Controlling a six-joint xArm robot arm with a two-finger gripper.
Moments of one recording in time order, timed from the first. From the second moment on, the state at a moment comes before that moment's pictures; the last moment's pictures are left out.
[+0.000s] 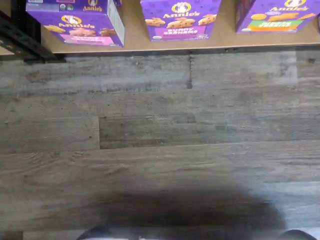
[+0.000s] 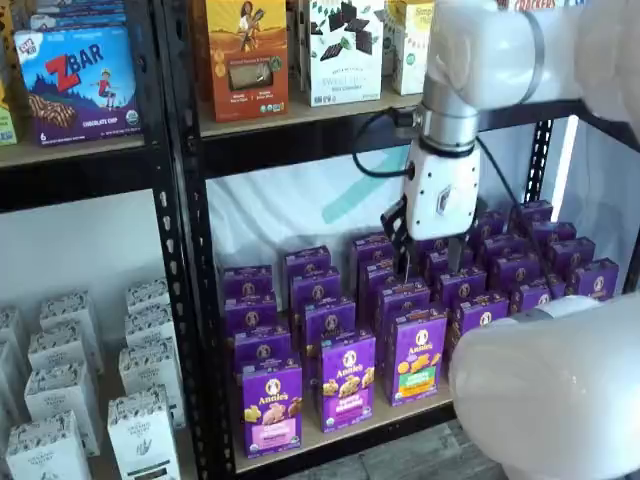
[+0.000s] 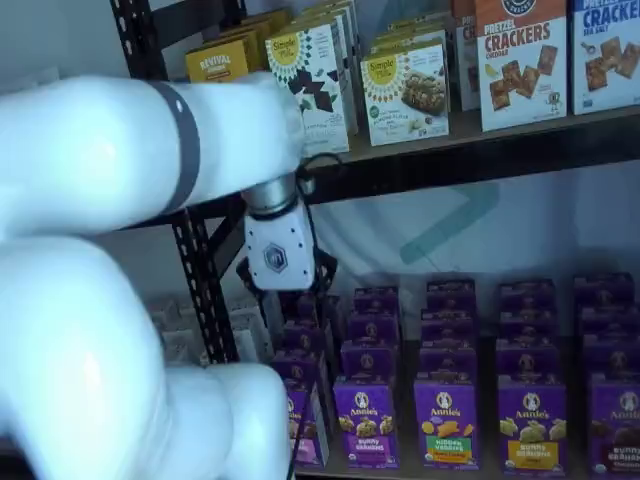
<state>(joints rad) 0.06 -0.90 -0.39 0.04 1.23 0.06</state>
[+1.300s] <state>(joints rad) 0.18 -0.39 -0.25 0.05 0.55 0.15</state>
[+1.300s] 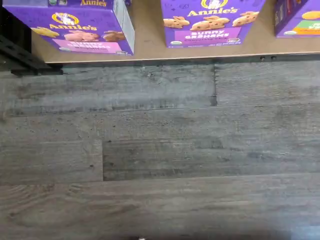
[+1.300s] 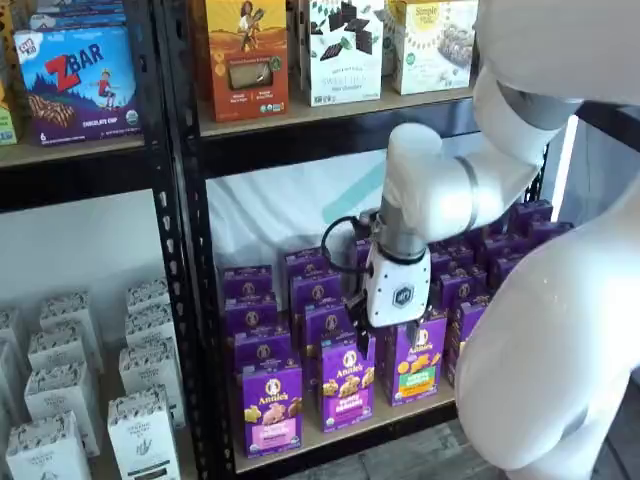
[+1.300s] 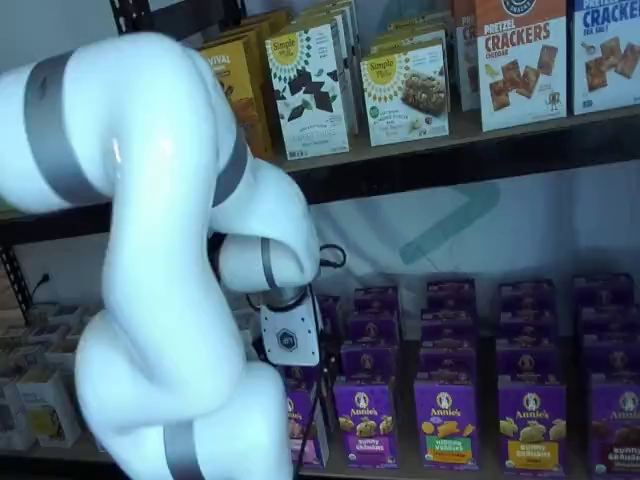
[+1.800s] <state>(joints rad) 0.20 -0.13 -0.33 0.04 0.39 0.17</state>
